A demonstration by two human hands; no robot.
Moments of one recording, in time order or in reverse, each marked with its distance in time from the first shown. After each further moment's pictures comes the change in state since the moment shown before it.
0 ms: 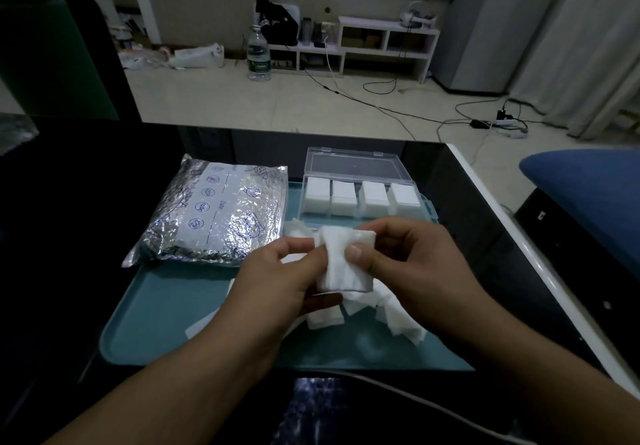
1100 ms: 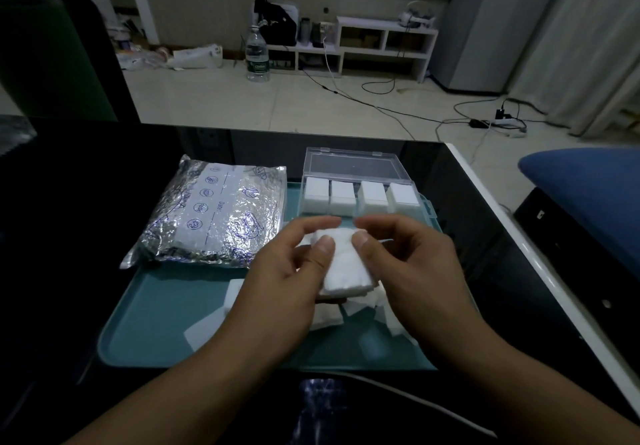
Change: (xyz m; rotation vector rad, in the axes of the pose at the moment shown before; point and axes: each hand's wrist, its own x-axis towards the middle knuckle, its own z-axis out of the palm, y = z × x) left_hand 0.002 -0.006 -0.002 0.232 -0.107 0.328; right_hand -0.006 0.005 0.013 0.050 0.218 0.017
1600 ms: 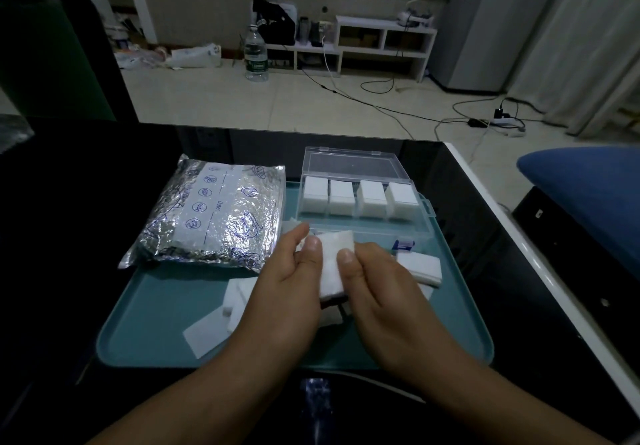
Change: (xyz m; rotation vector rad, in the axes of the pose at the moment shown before) left_hand -0.006 -0.004 0.011 0.037 0.181 -0.138; right_hand -0.014 0.019 0.014 -0.515 -0.185 -0.198
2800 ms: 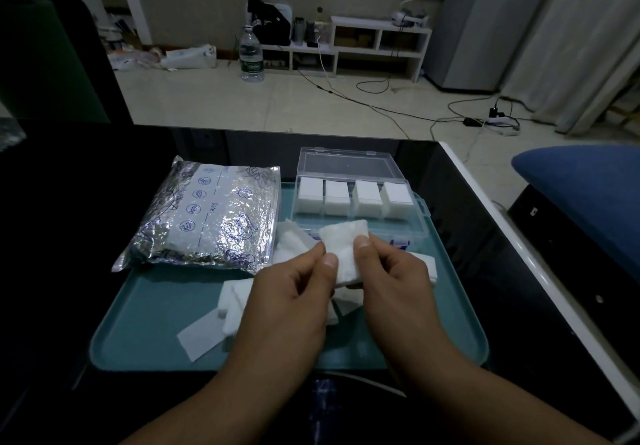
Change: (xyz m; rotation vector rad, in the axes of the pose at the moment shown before) left_hand -0.008 -0.003 0.005 0.061 -0.082 0.125; right_hand 0.005 -0.003 0.002 0.586 0.204 0.280
